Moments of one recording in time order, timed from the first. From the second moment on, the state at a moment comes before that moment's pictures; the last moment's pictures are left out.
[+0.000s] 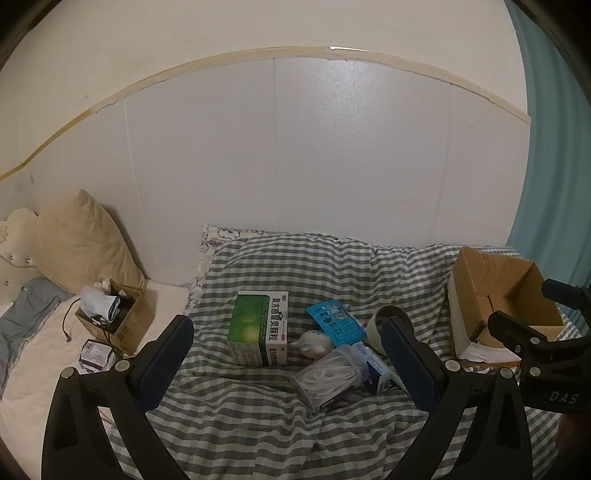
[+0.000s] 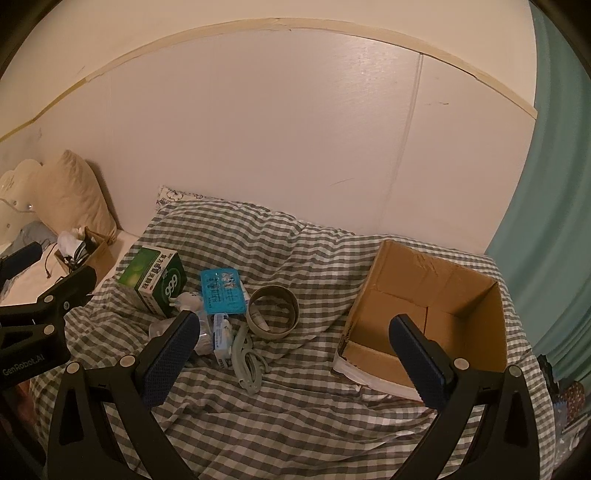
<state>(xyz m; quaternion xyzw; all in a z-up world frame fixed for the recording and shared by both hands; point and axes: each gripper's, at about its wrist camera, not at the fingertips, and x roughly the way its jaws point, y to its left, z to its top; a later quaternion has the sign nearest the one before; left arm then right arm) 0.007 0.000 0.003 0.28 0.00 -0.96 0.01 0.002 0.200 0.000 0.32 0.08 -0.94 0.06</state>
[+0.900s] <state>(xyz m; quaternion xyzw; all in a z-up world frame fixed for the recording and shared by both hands) 0.008 -0.002 0.001 0.28 -0.01 -0.96 0.01 0.001 0.196 -0.001 0.33 0.08 -0.94 0.07</state>
